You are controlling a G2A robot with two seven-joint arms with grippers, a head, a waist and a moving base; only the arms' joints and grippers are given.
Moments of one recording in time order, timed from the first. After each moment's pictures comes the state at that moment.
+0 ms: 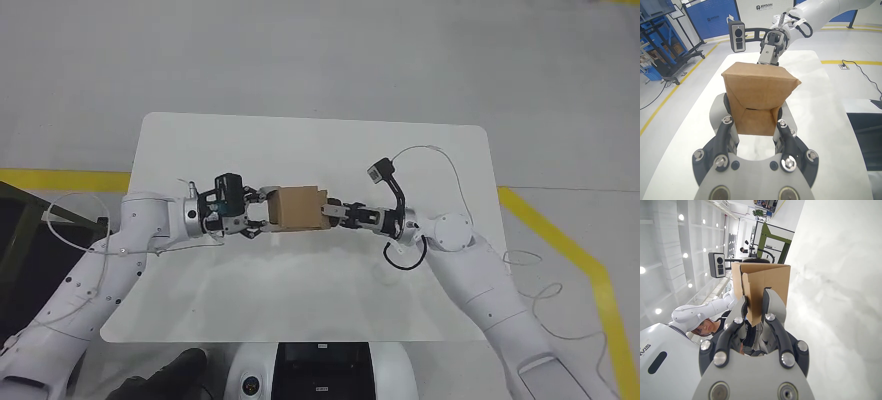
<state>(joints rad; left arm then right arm) 1.18 -0.76 -1.14 -1.58 1.39 -0.93 0.40 -0.97 -1.29 0.95 -1.14 0.43 -0.55 1.03</state>
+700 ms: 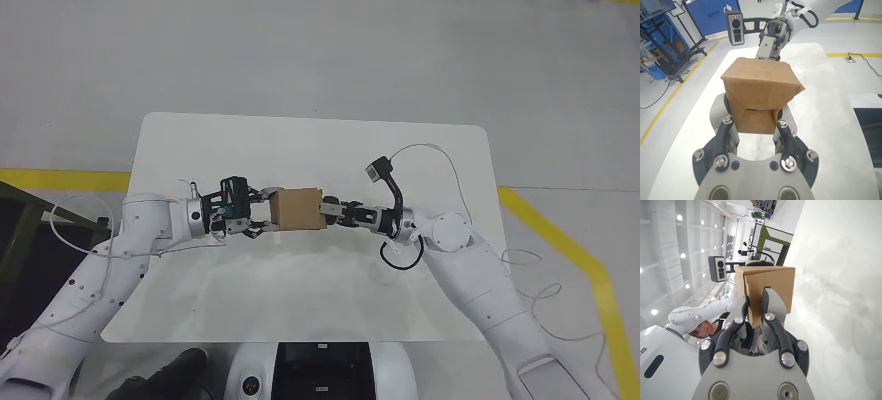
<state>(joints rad) 1.19 -0.77 -1.15 -1.60 1.45 -0.89 0.36 -0.98 -1.30 0.94 -1.17 0.38 -0.54 0.98</state>
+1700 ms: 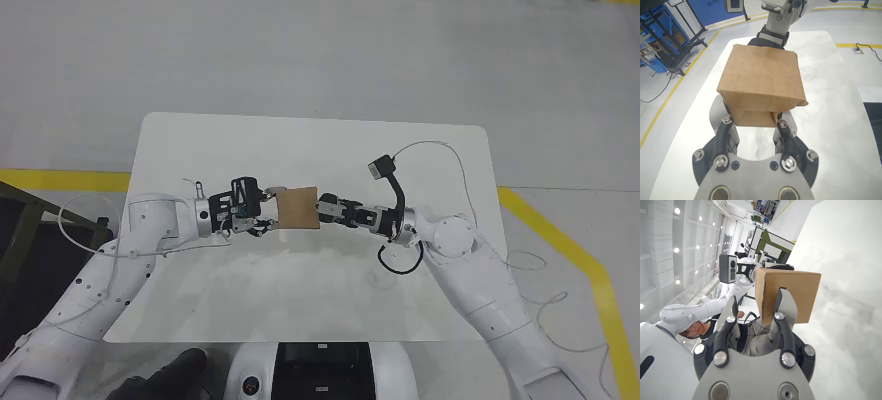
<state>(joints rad) 1.17 -0.80 -1.13 -1.60 1.45 -0.88 0.27 -1.03 -1.28 0.98 -1.31 0.28 -0.53 0.90</state>
